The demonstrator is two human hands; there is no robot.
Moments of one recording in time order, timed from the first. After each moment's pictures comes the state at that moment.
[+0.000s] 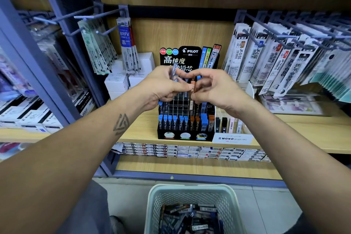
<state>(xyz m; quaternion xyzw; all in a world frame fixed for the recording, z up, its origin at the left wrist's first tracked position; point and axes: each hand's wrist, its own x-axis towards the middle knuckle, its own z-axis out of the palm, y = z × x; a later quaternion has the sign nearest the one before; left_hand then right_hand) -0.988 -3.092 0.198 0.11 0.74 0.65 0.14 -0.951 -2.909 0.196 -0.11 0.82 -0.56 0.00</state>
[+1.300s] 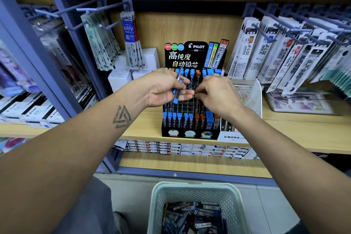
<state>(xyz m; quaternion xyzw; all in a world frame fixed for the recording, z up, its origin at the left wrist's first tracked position) -0.987 -3.095 0.202 -0.01 0.66 0.72 0.23 -0.971 -2.919 0.163 -0.13 0.97 -0.14 -0.18</state>
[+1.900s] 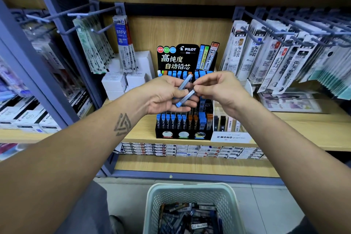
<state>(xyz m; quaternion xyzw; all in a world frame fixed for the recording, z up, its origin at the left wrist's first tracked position) -0.984 -3.087 0.189 0.06 0.66 0.68 0.32 -0.957 -2.901 0.184 0.00 0.77 -0.64 -0.04</state>
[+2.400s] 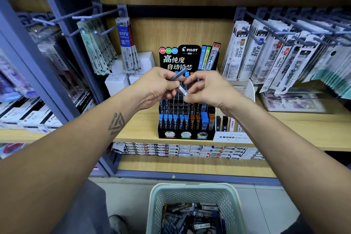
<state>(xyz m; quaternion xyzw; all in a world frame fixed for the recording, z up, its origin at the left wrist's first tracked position) -0.989 -3.097 0.196 0.09 0.74 0.65 0.16 -0.954 -2.919 0.194 -0.06 0.85 -0.53 0.03</state>
